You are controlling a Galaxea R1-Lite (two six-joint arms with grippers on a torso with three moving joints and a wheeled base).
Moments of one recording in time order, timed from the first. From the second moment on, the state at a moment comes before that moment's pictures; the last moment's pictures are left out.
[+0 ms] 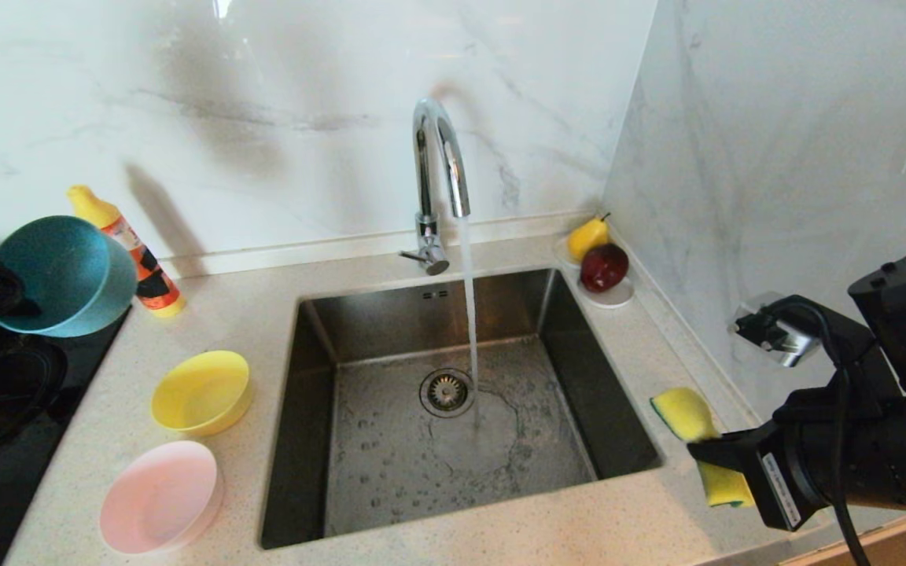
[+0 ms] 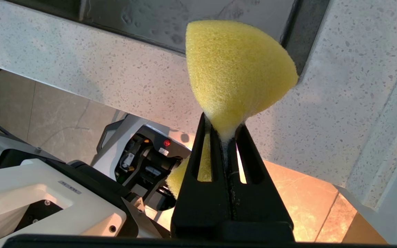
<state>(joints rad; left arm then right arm) 0.40 1.51 -1.35 0.48 -0.21 -0.42 0.65 1.36 -0.97 0.33 -0.07 0.16</state>
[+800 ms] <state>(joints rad) -0.33 1.74 -1.36 0.45 -0.01 -0.58 0.65 1.39 -0.98 0.27 -0.07 0.15</state>
